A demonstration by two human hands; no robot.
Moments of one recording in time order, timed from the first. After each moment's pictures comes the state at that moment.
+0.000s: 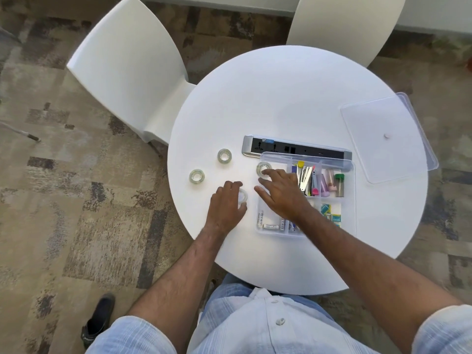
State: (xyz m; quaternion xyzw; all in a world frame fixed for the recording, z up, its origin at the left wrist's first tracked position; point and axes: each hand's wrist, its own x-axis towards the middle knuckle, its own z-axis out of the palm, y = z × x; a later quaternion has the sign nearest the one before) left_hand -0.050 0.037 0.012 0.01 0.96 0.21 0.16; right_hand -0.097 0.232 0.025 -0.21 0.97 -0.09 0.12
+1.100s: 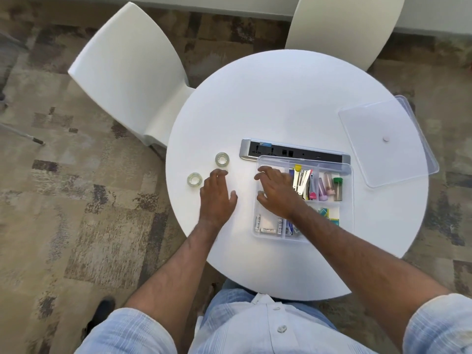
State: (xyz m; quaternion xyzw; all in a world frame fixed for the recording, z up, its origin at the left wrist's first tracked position) left_hand -0.069 0.030 0.010 -0.07 0.97 0.22 0.09; right_hand -0.111 0.227 0.038 -0.21 0.95 -0.12 0.19
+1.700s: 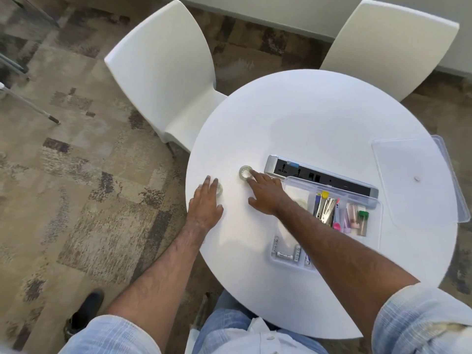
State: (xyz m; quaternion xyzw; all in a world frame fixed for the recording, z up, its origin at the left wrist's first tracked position) left_hand -0.084 -0.066 -0.019 -0.14 0.94 0.22 0.22; right_hand -0.178 0.127 -0.002 -0.27 0.91 -0.02 0.31
